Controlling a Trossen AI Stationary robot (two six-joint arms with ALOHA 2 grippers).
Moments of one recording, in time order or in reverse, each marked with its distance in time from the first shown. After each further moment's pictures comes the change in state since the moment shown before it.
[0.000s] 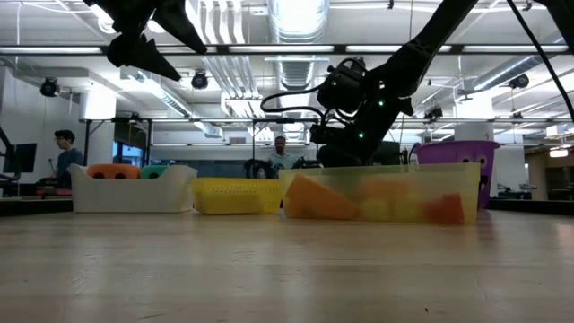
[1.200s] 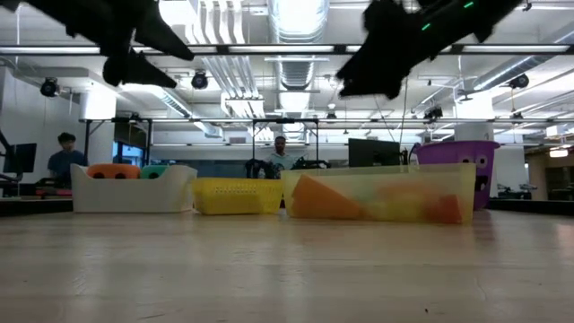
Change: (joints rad) left arm -0.028 -0.228 -0.316 0.366 -0.058 0.228; right arm 0.257 -0.605 -0.254 0.124 0.005 0.131
